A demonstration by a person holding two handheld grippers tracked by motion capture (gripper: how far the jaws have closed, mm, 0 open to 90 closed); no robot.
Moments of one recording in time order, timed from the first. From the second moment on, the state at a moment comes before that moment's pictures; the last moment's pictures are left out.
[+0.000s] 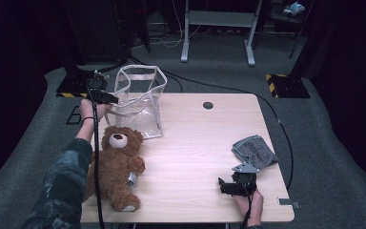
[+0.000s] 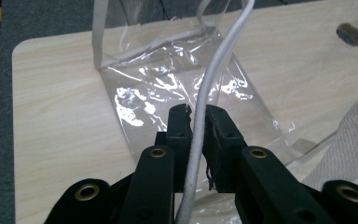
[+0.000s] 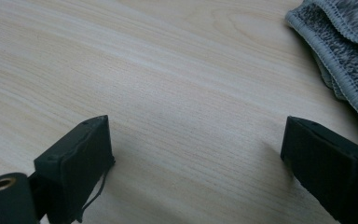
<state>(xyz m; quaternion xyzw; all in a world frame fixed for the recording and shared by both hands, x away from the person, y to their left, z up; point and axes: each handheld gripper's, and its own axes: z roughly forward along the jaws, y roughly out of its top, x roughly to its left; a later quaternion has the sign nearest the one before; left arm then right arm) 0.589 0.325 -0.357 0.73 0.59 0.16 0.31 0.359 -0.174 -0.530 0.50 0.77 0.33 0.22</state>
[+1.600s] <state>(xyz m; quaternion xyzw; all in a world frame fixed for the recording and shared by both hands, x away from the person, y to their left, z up) 0.567 0.285 -0.328 0.73 0.56 0.19 0.34 0.358 -0.173 -0.530 0.51 0.76 0.33 0.23</state>
